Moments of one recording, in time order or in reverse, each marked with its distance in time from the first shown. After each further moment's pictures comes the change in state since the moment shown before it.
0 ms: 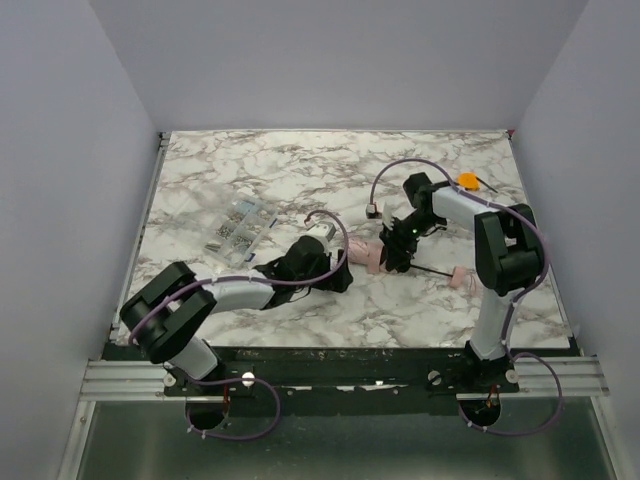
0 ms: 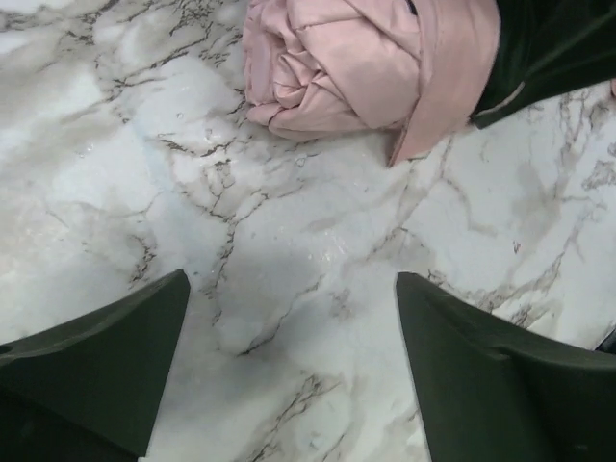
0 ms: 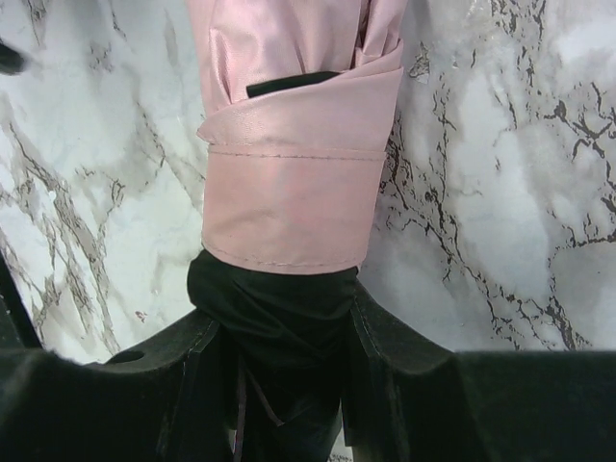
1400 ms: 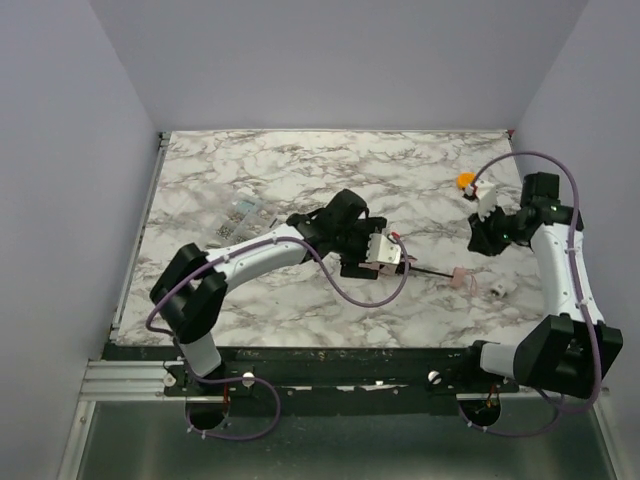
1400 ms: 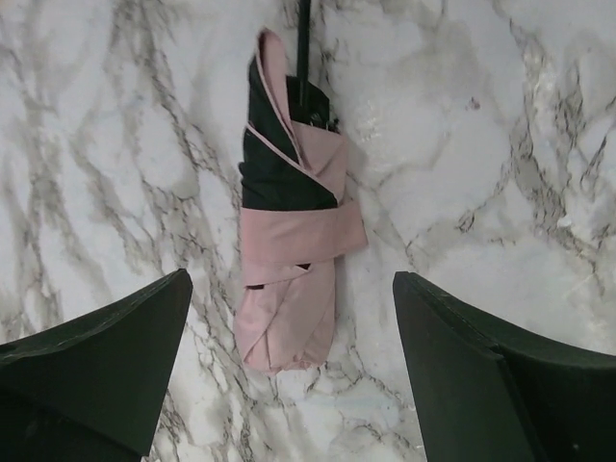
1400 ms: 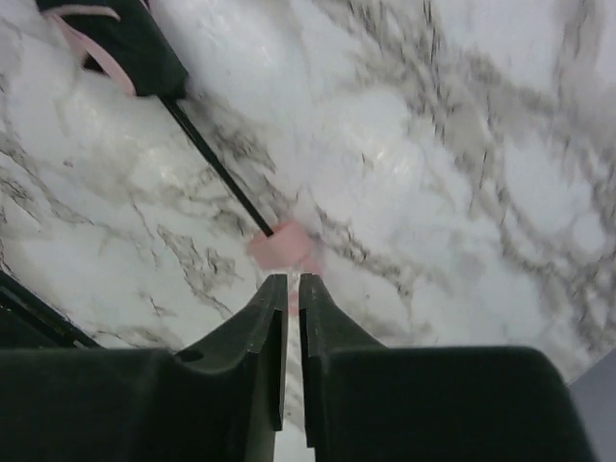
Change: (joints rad) left arm -0.021 0.088 0.581 -0.581 0.481 1.426; right arm -0.447 -0.690 -0.117 -0.116 0.116 0.023
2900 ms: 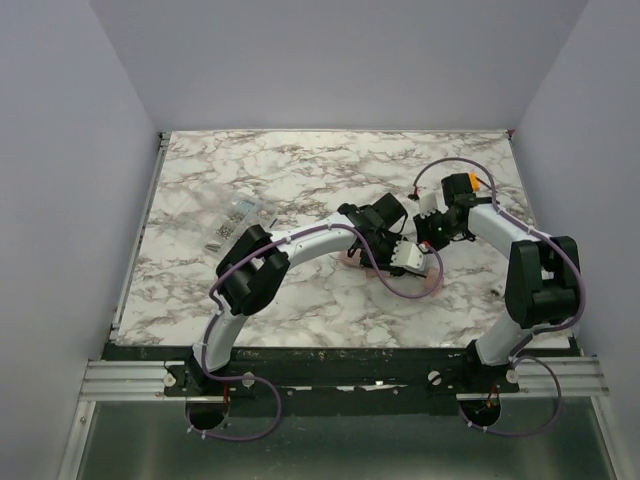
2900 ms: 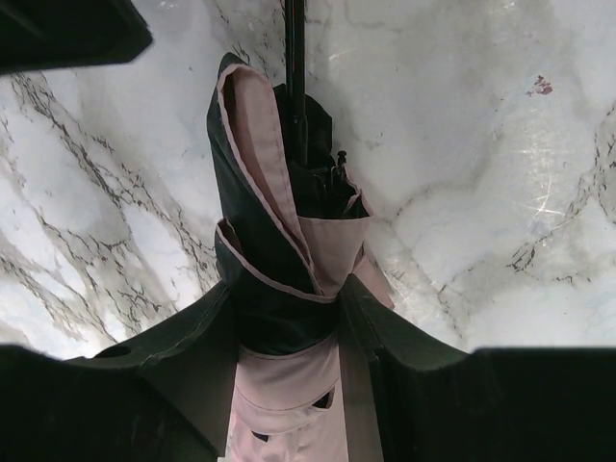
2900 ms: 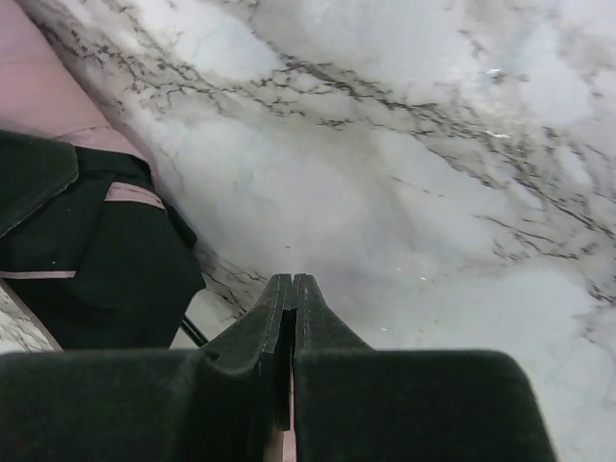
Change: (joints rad) left arm -0.070 0.466 0.462 -0.375 -0.135 0.102; right arm 0.291 0.381 -0.138 0.422 0.140 0.516
